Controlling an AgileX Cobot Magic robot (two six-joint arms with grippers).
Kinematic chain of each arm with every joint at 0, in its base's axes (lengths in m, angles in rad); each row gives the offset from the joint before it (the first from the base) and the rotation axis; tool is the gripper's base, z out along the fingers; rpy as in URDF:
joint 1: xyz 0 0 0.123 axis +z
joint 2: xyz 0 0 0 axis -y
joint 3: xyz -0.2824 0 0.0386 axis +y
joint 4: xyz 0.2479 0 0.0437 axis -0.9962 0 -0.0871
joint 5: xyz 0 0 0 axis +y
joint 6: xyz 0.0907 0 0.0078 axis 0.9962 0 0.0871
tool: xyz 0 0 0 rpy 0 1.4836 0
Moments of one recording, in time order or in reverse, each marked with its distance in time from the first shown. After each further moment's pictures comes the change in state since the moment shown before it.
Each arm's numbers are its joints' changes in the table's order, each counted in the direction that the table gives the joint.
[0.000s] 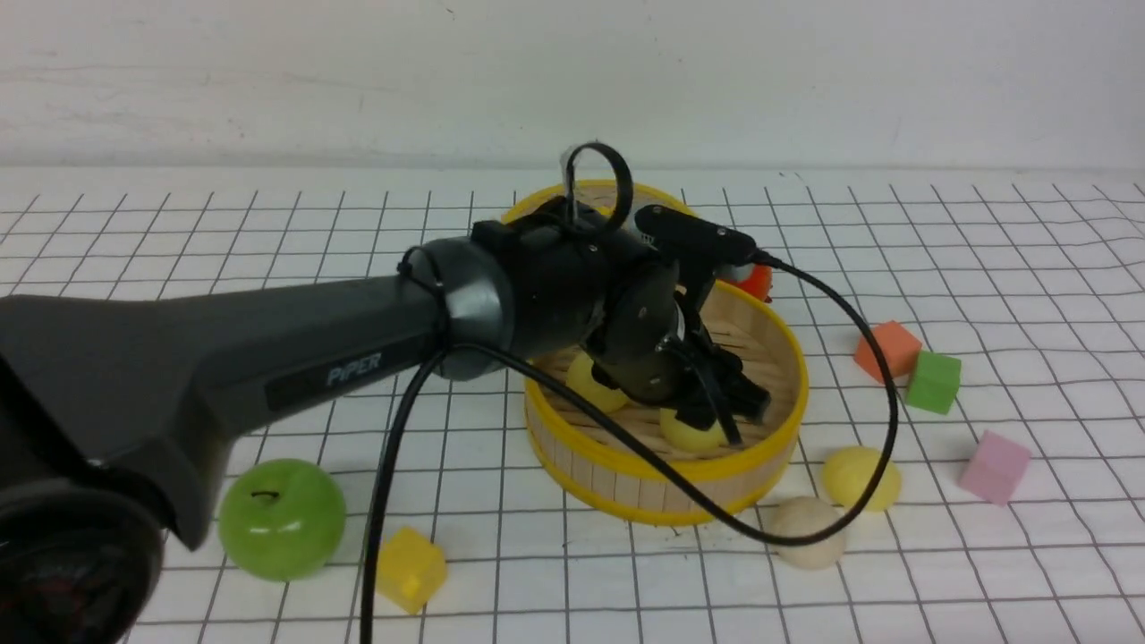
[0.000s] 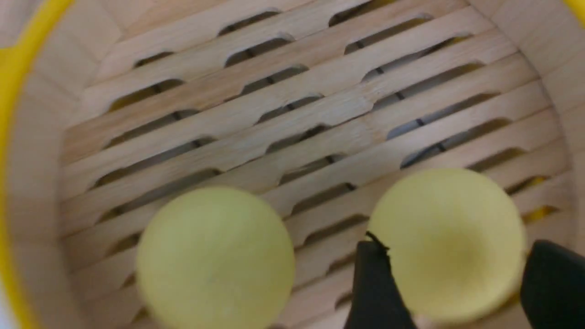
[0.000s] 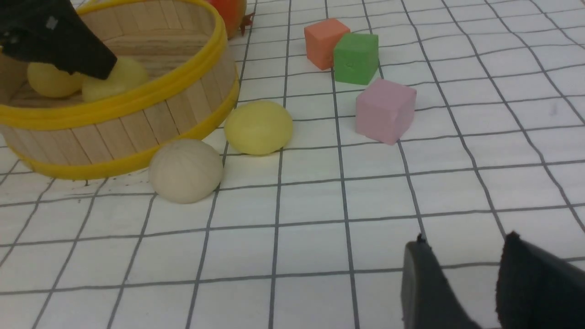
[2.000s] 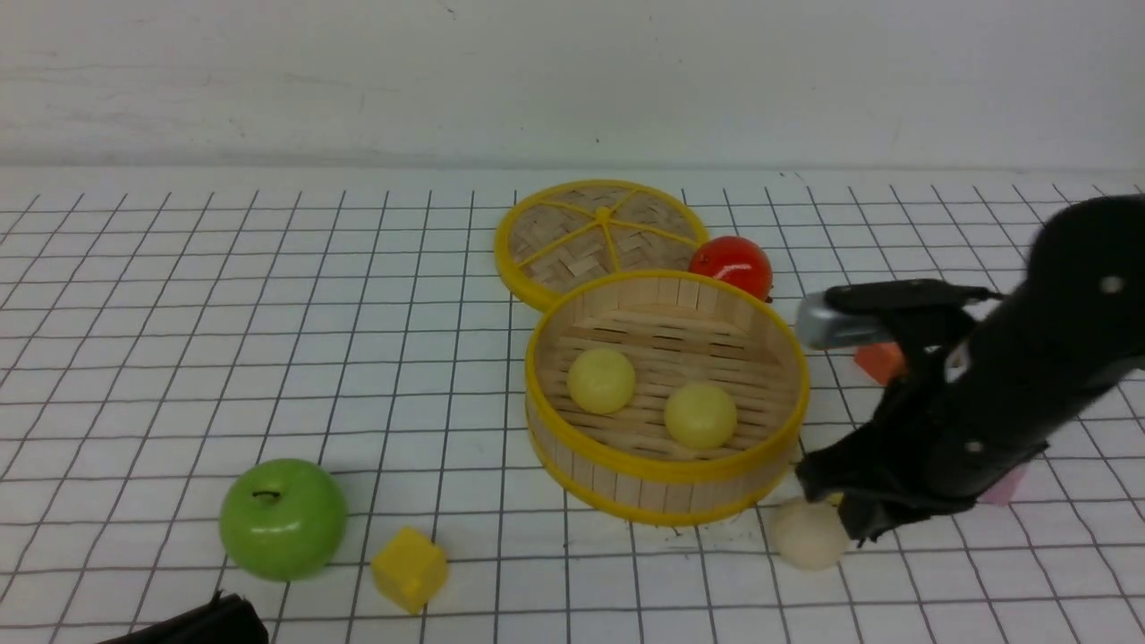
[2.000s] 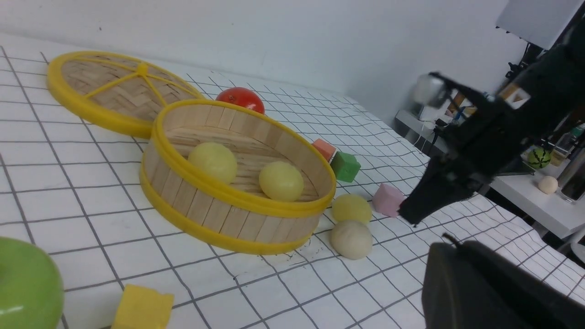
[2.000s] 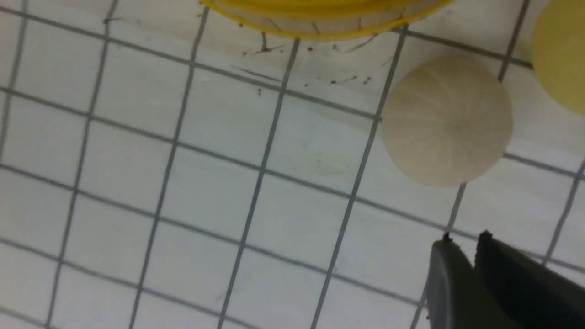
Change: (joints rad) right arm 0.343 -1.628 -1.119 -0.108 0.458 -0.030; left arm -0.007 1.736 1.528 0.344 -0.657 0.033
